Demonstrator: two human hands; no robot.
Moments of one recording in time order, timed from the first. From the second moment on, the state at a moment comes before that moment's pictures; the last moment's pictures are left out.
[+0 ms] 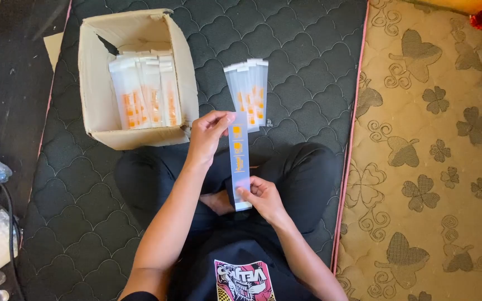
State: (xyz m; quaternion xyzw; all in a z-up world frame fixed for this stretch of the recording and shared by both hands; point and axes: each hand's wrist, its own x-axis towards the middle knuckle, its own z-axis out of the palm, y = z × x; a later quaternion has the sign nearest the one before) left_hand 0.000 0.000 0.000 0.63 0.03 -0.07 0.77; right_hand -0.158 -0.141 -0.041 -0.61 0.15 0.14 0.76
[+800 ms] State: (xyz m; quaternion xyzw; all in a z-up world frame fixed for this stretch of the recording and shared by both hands) left_hand -0.013 0.062 -0.013 0.71 0.01 -0.09 0.69; right_hand -0.127 -0.198 -0.067 -0.49 0.29 -0.10 0.81
